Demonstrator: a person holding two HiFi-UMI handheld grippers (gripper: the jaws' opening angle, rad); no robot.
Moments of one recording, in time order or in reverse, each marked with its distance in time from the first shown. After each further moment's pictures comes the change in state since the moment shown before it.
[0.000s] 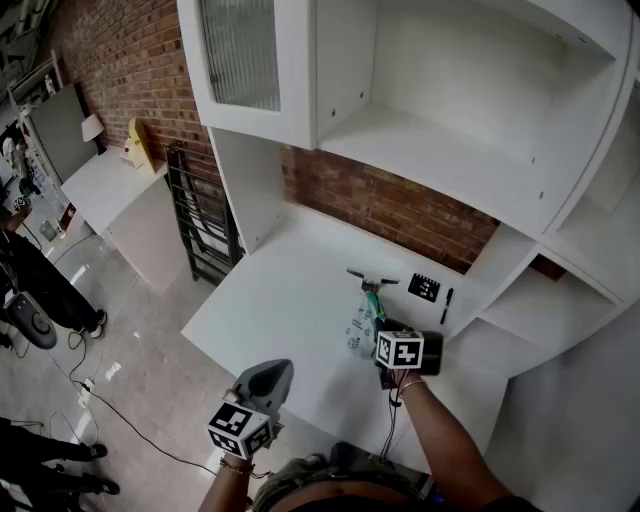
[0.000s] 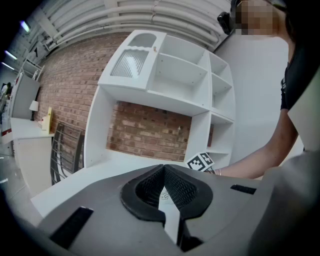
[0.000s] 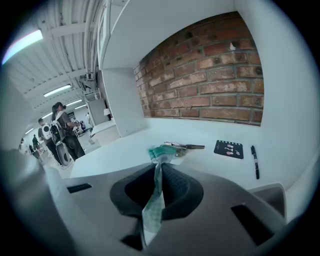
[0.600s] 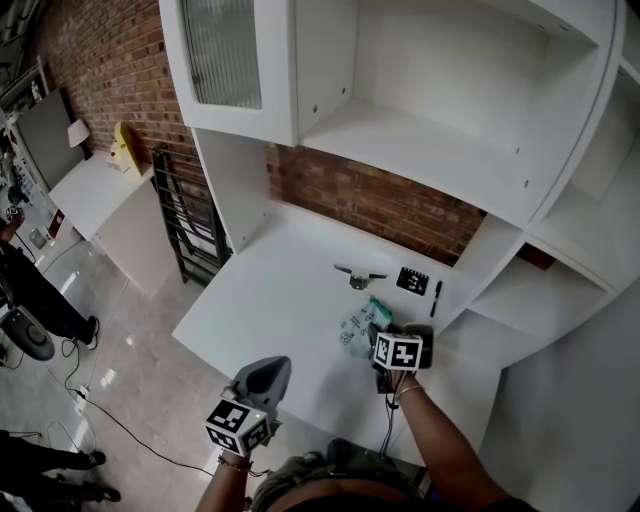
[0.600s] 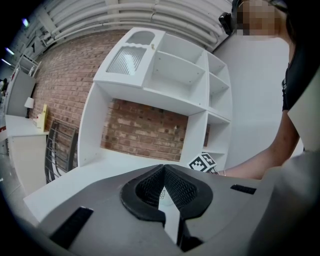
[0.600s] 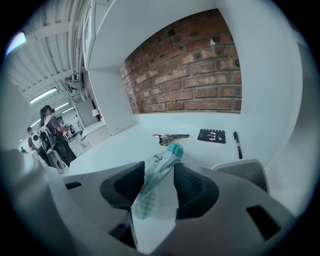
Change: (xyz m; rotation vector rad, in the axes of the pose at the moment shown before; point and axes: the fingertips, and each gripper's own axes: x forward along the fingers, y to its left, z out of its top) left arm 0.009 -0.010 -0.004 0.004 0.010 -0.054; right arm -0.026 -0.022 -0.024 0.102 0.052 -0.097
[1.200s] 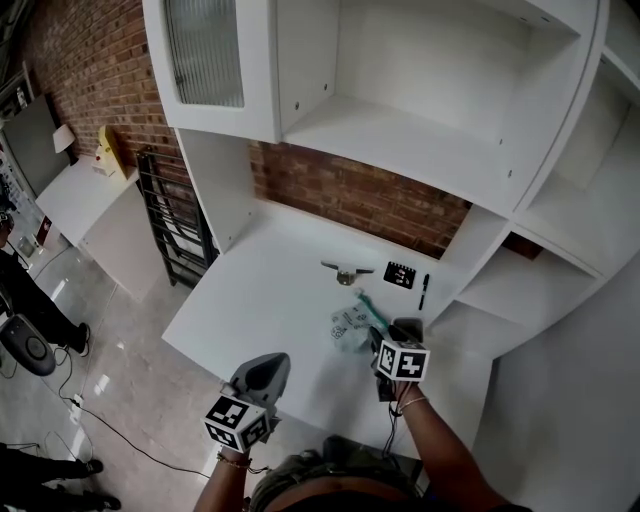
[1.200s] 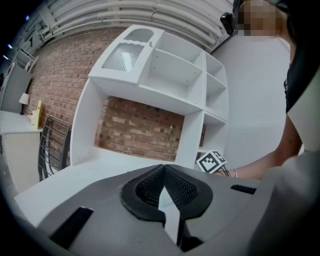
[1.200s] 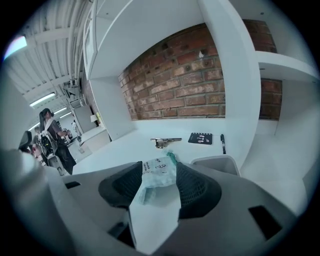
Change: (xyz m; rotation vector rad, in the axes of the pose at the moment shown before) left arm 0.013 -0.012 -0.003 -0.005 -0.001 -0.055; right arm -0.051 -0.013 -0.004 0.039 -0.054 -0.020
